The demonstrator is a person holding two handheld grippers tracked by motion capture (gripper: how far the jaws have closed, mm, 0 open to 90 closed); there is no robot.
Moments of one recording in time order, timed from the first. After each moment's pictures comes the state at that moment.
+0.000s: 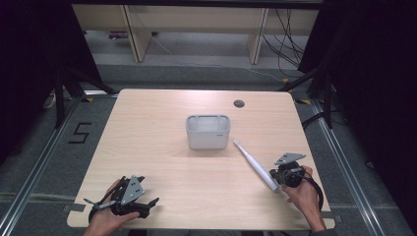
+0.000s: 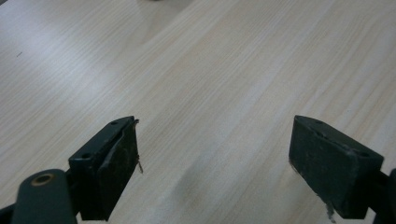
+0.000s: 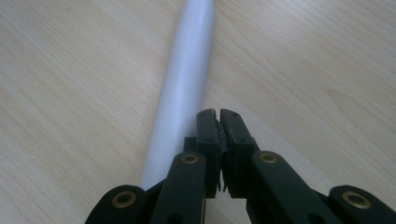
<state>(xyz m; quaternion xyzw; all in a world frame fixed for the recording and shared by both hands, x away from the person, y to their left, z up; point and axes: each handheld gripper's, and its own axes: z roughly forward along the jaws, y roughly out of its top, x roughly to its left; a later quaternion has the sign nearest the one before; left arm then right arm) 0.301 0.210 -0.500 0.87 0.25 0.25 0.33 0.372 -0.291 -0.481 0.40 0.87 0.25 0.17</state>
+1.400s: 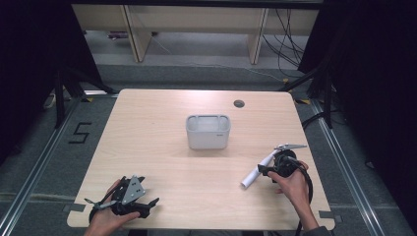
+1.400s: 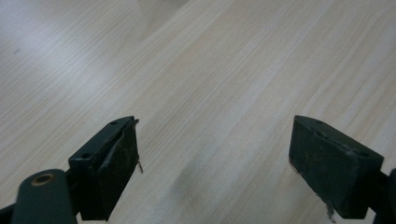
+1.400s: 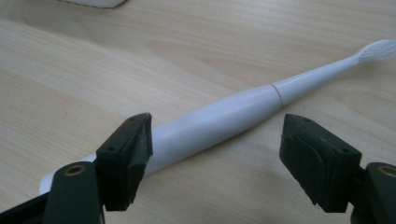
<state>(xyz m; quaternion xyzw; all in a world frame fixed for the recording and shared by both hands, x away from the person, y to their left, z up) 0.302 0.209 -0.502 0.87 0.25 0.25 0.33 0.398 -0.276 -0.476 0.54 0.78 0.30 0.12</state>
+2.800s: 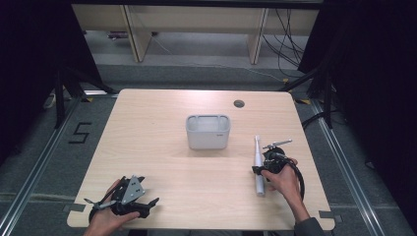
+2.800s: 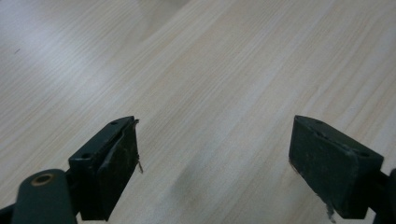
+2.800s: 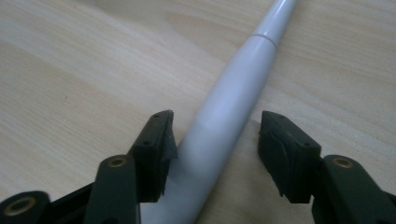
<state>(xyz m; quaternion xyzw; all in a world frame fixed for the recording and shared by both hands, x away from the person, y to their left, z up) 0.302 0.209 -0.503 0.87 0.26 0.25 0.34 0.415 -0.253 -0.486 0.53 0.81 0.25 0.09</state>
